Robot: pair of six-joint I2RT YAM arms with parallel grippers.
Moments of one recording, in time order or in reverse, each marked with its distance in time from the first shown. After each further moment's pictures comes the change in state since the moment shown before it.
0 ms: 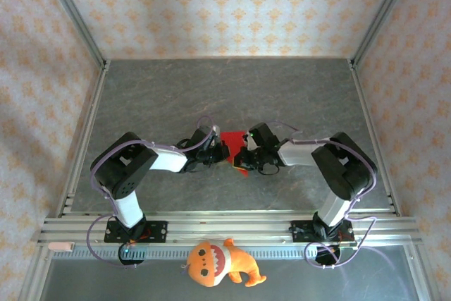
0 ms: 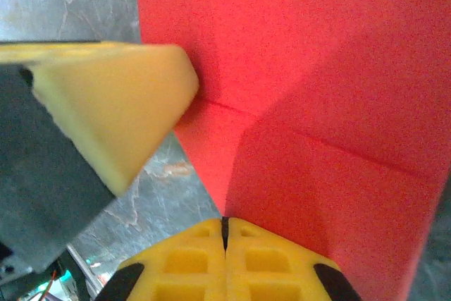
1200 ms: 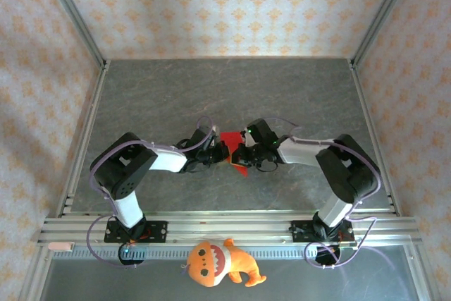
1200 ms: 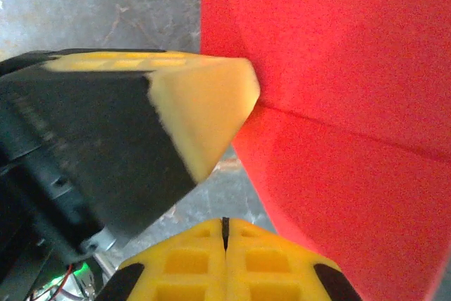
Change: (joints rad) left arm 0.000 -0.006 -0.002 -0.007 0.001 0.001; right arm 0.020 0.001 0.077 -0.067 0.011 0.013
